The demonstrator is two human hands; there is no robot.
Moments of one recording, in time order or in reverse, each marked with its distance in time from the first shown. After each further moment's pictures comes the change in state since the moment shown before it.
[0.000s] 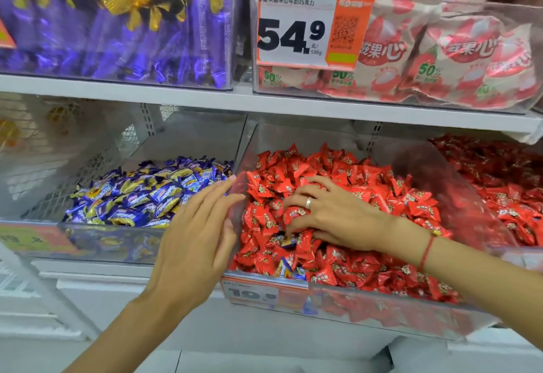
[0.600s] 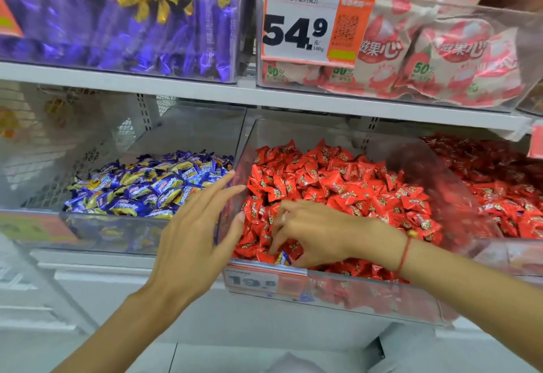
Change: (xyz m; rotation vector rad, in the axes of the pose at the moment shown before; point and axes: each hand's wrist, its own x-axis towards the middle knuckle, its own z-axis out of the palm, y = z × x) left_hand -0.010 0.005 -0.004 -0.152 -0.033 -0.151; right_hand 0.019 -0.041 -0.016 0.362 -0.127 0.071
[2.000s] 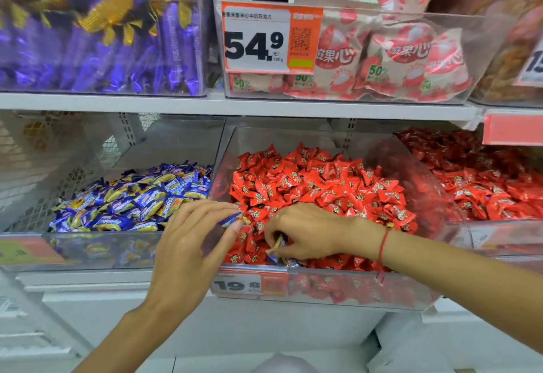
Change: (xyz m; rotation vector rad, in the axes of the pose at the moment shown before) left_hand -0.002 0.017 0.007 -0.088 0.146 0.136; right_hand -0.009 0.013 0.017 0.094 0.132 0.109
